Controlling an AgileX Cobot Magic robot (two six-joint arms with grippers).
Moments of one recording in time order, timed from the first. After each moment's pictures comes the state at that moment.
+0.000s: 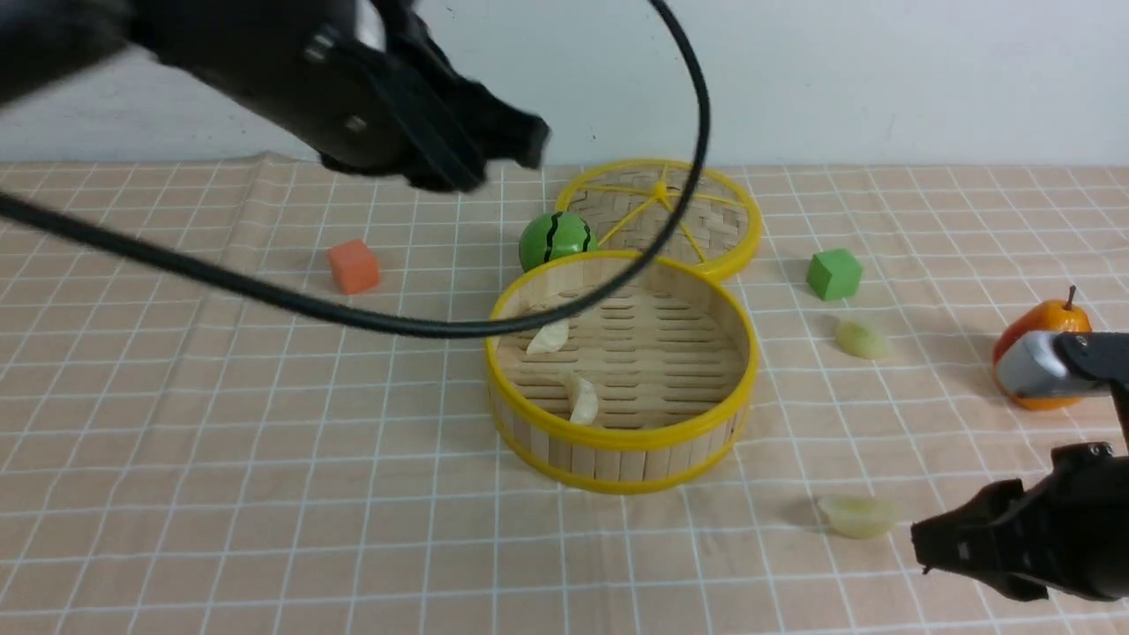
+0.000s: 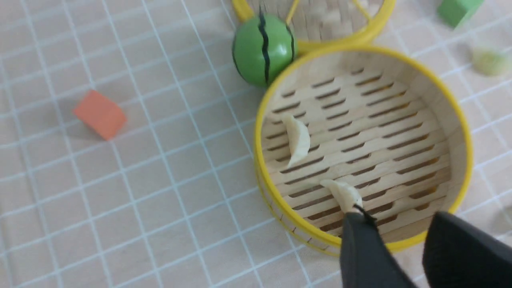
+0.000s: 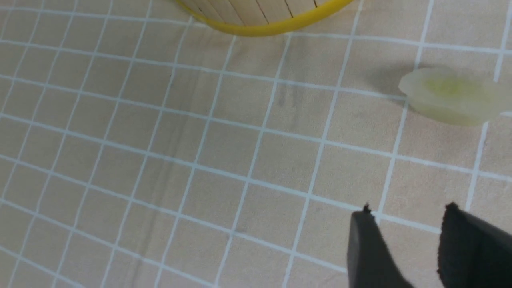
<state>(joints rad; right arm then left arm) 0.11 1.14 -0.63 0.72 0.62 -0.54 -0.58 1.41 -1.53 0.19 0.87 -0.30</state>
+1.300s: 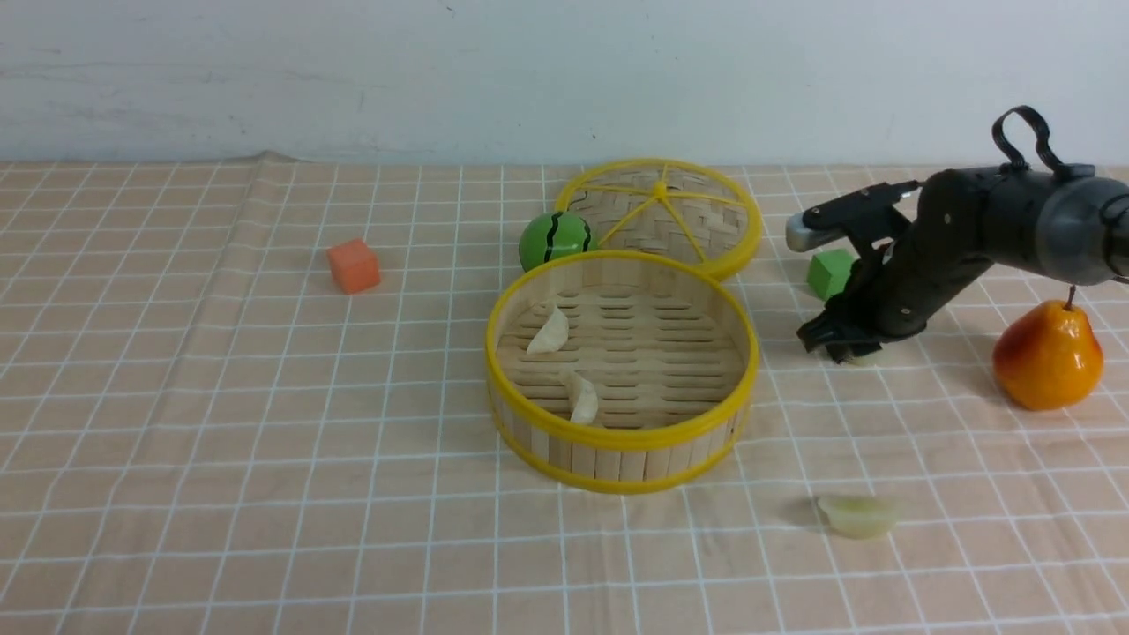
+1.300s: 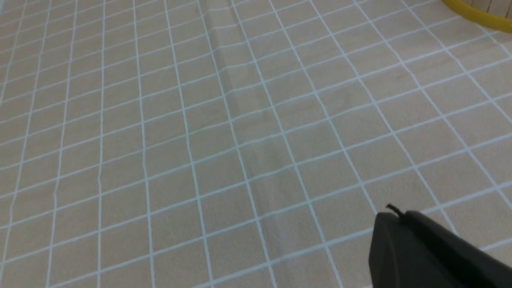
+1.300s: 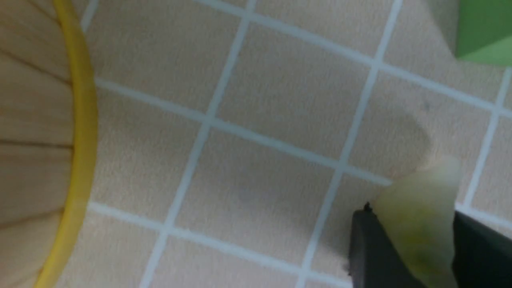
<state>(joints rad) 0.11 2.20 -1.68 0.05 0.63 -0.25 -0.58 0.22 -0.31 0.59 0.79 -0.47</state>
